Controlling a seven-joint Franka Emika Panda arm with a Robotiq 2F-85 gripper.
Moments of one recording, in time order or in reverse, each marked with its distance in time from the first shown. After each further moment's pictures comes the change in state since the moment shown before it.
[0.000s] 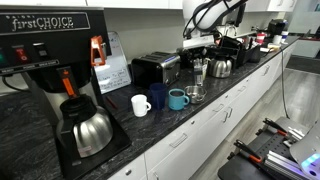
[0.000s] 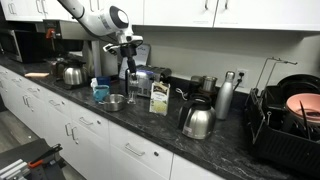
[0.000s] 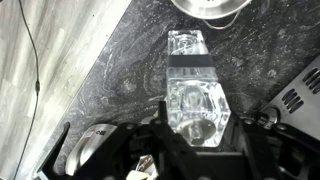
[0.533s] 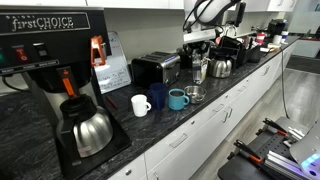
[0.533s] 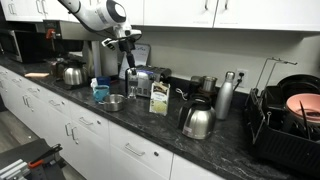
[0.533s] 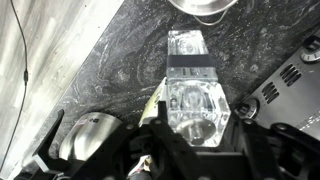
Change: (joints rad) arm 0.000 -0.046 0.014 0.006 0.004 0.000 -0.048
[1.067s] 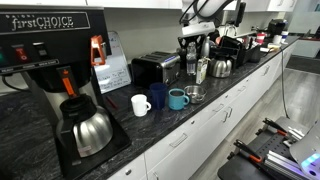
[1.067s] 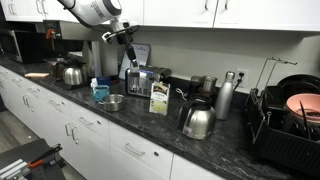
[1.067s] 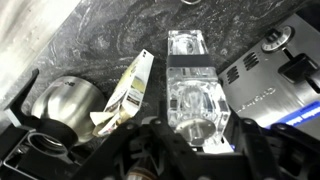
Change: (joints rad) arm 0.008 -0.025 0.034 0.032 -0.058 0.044 -0.096
